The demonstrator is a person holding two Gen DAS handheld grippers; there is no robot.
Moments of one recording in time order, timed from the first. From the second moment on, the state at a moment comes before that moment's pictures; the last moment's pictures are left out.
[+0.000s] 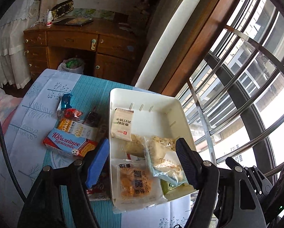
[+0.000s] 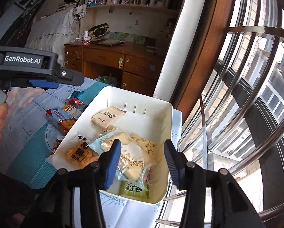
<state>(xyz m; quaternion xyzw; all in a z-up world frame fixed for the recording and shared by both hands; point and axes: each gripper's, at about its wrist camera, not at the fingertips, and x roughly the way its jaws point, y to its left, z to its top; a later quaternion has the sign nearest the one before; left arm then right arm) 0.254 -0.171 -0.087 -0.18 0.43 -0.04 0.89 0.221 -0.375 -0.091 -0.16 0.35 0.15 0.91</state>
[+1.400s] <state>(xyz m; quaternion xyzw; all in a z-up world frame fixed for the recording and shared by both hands) 0.188 0.013 -0.111 -0.11 0.50 -0.06 0.86 0.189 -0.273 -0.142 0.14 0.53 0.06 0.83</state>
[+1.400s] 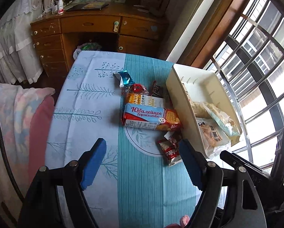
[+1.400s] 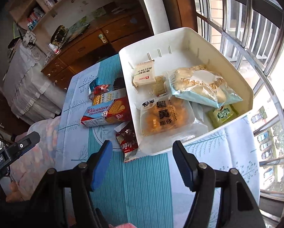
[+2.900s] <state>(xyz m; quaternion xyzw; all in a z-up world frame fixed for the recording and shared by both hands) 0.298 -0.039 -0.187 0.21 0.57 -0.28 0.75 0.183 -0.194 -0.241 0.33 0.54 -0.11 0.76</state>
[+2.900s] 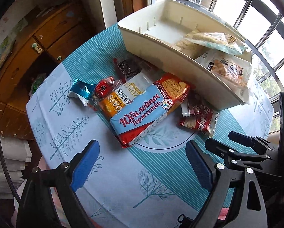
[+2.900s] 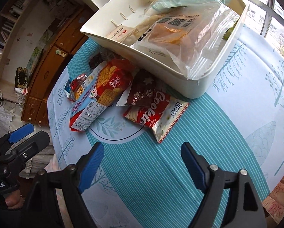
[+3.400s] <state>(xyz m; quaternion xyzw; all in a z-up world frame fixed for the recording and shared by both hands) 0.343 -0.062 -0.255 0.21 0.60 -0.27 0.73 0.213 -0.189 -0.271 0.27 0.54 -0.14 0.78</state>
